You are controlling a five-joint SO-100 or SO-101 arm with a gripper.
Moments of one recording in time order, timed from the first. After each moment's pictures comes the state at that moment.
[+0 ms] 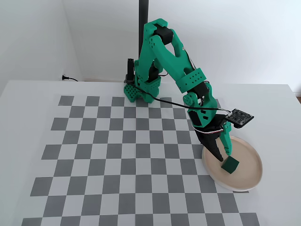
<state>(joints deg) -41.0 93.6 119.4 16.6 -84.7</state>
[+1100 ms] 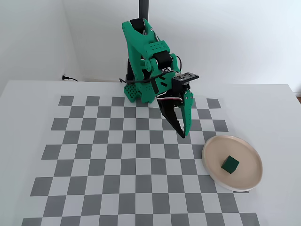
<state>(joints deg) -25.3 149.6 150.5 28.9 -81.0</state>
